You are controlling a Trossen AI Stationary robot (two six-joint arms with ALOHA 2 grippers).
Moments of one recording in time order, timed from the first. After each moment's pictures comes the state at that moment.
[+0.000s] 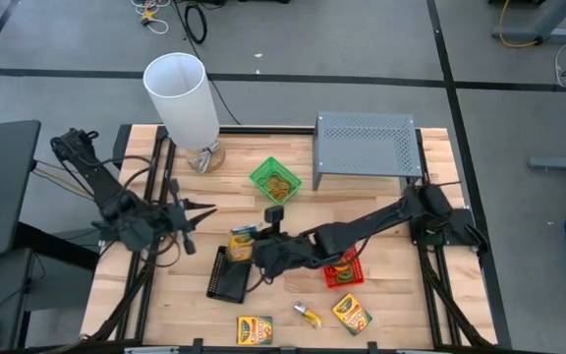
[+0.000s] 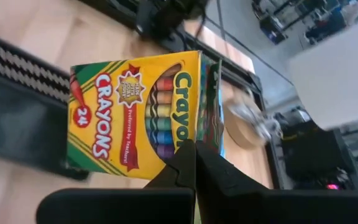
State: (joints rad) left arm -0.80 0.85 0.74 -0.36 -1.18 -0.05; right arm 0.36 2.04 1.77 -0.43 0.67 -0.27
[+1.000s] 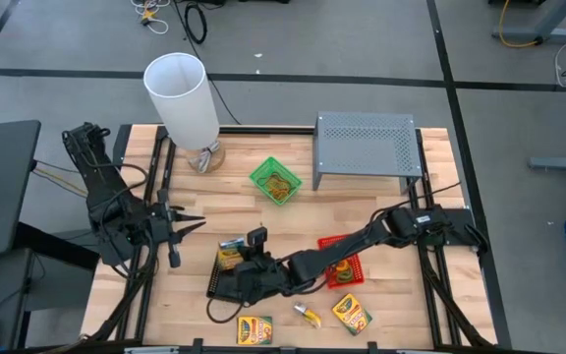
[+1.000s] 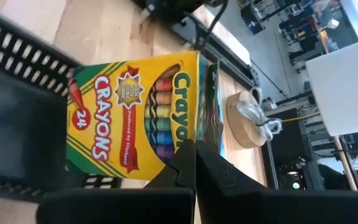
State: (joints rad) left arm -1.02 0.85 0.74 -0.38 -1.31 -0.09; right arm 0.41 2.37 2.09 -0.53 0.84 -0.27
